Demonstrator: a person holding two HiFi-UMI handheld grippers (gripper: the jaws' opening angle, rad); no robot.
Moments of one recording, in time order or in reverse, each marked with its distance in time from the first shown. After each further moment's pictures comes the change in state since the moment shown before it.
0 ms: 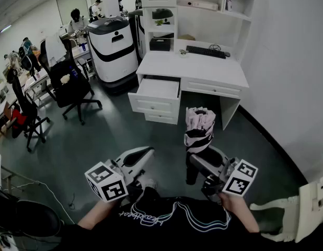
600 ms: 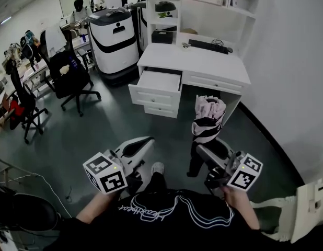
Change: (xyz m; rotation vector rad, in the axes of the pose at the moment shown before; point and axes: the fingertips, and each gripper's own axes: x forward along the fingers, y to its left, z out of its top) left arm 0.000 0.010 0.006 -0.008 -0.025 0.008; right arm 0.000 -0.005 0.015 -0.008 -0.029 -0.009
